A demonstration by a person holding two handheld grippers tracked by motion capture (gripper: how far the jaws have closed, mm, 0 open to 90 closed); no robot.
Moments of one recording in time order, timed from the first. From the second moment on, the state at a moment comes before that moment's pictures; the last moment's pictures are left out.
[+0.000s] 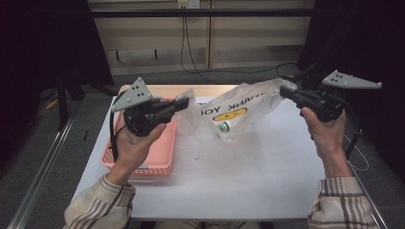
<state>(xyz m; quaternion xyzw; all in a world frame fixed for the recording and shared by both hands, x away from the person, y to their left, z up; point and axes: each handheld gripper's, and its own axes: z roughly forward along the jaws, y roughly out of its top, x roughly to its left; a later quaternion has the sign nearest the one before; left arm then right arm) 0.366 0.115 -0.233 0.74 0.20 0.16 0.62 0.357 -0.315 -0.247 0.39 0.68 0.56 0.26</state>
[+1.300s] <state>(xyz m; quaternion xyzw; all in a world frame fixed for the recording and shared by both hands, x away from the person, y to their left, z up) 0.426 0.115 -0.222 0.74 0.27 0.19 0.59 0.408 -0.330 -0.228 0.43 0.66 0.55 0.28</state>
